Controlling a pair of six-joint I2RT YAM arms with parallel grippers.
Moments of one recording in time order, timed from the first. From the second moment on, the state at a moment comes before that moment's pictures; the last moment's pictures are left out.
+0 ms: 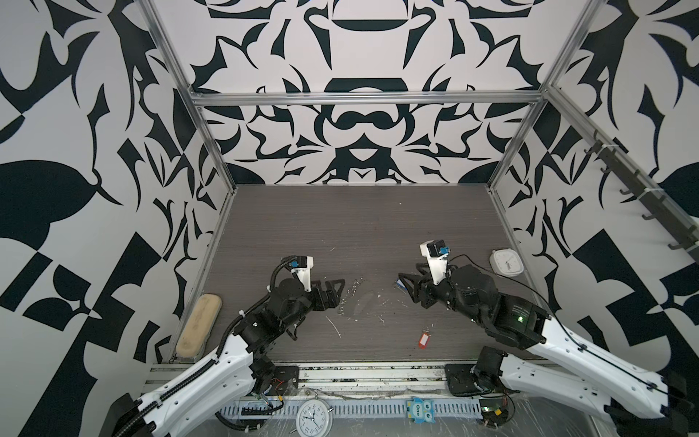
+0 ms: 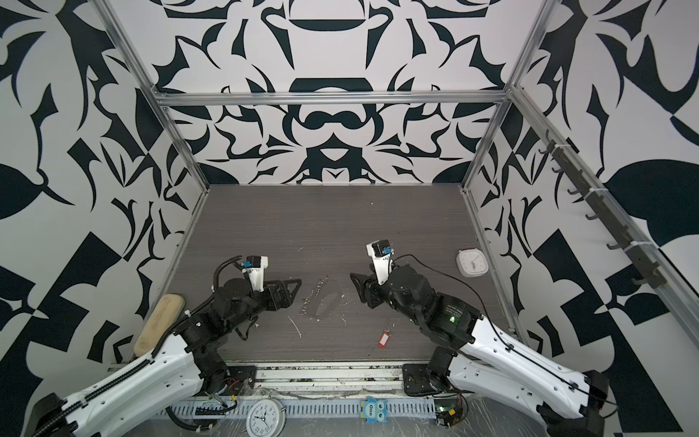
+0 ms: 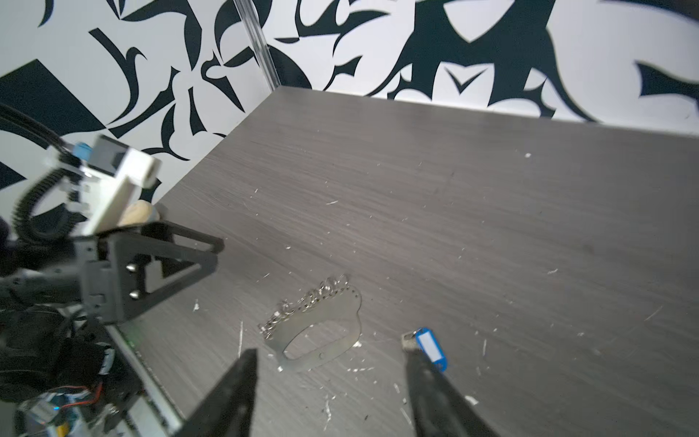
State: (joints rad) left arm -0.76 0.66 0.40 -0.11 -0.07 -0.69; right arm 0.94 0.75 0.78 -0.47 0.23 0.38
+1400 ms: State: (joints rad) left arm 0.03 1.57 0.35 0.80 -0.31 -0.12; right arm 0.80 0.77 0.76 -0.39 0.61 0.32
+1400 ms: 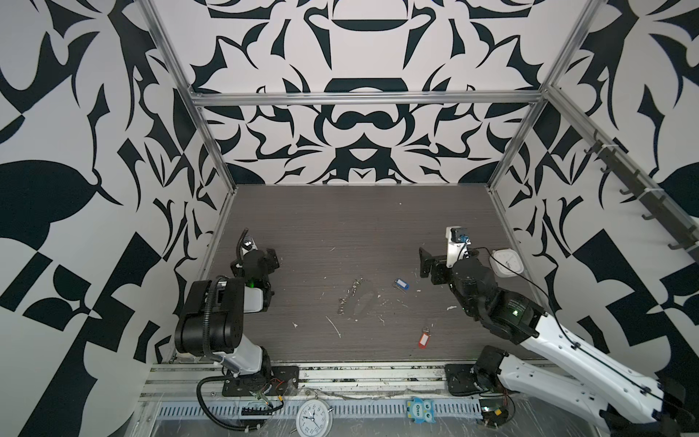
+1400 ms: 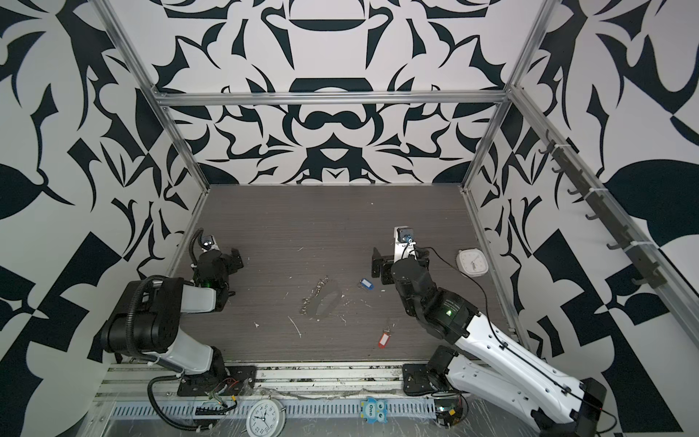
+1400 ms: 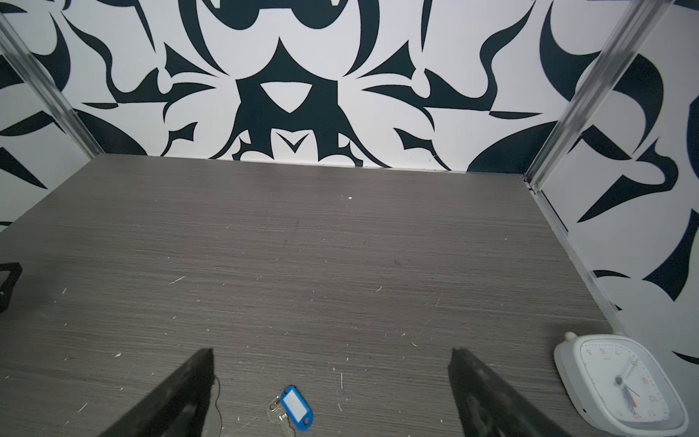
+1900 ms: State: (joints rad) left arm 0.03 1.57 0.35 0.87 -0.28 -0.13; right arm 0.38 0.92 0.52 0.11 0.59 0.10
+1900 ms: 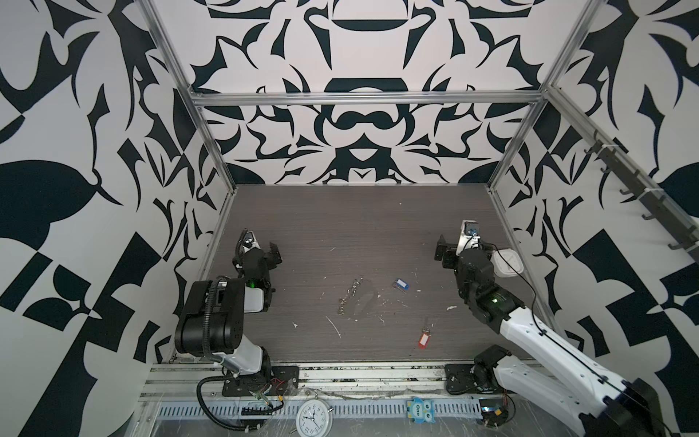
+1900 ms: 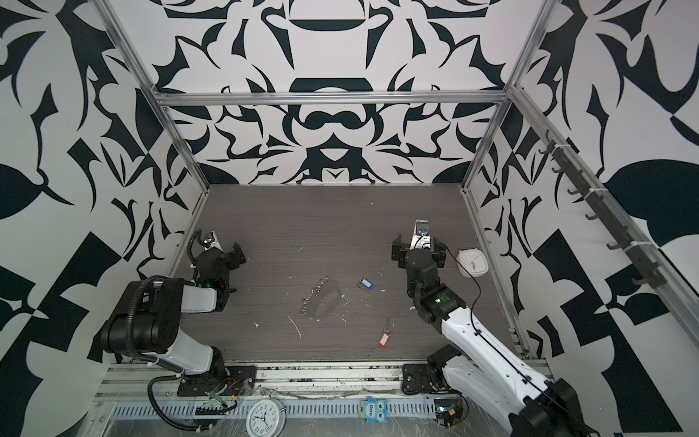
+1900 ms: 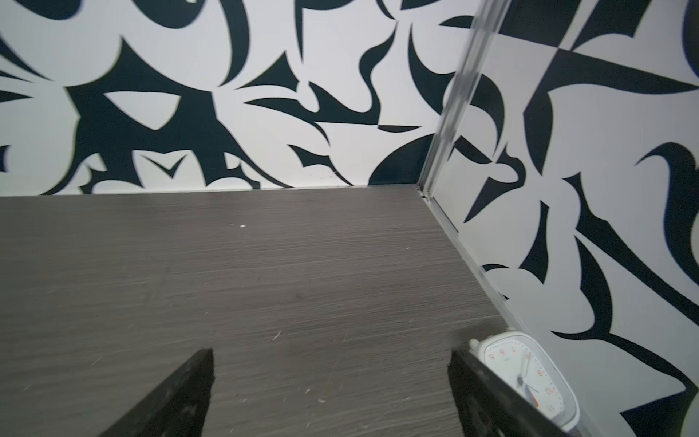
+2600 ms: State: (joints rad) left arm 0.03 1.57 0.35 0.87 -0.27 -0.13; right arm 0.05 1.54 0.31 0.74 0.23 0.05
